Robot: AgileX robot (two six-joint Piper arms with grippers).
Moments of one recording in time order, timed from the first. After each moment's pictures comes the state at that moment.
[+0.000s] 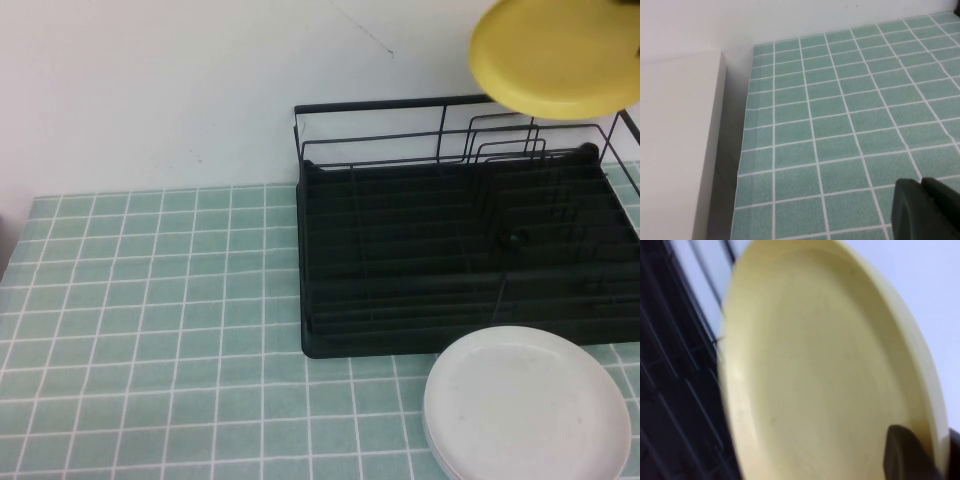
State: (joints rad) right arm 0.06 1.77 -1.80 0.34 0.69 -1.36; left arm -0.03 -0.01 0.02 0.11 0.38 -0.06
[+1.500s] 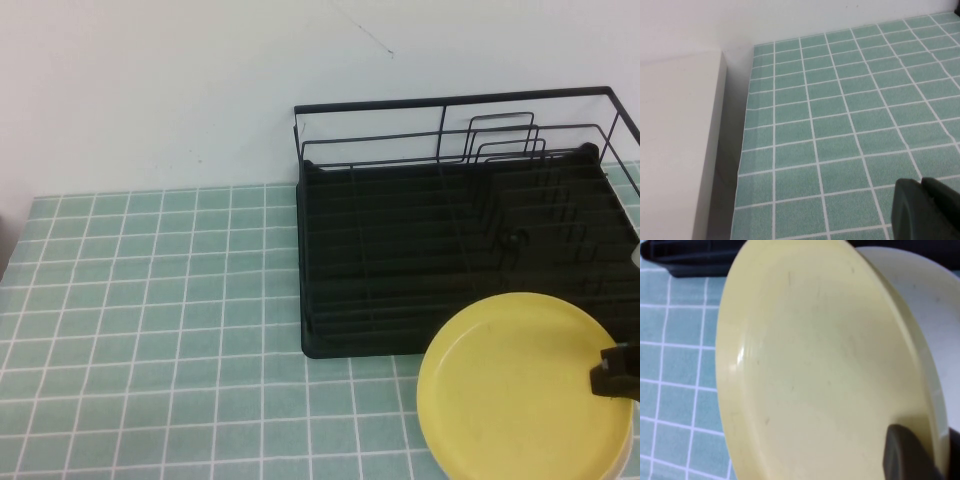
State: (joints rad) right arm 0.10 1.32 -0.67 0.63 0.65 -0.41; left arm -0.03 -0.01 0.02 0.11 0.38 -0.06
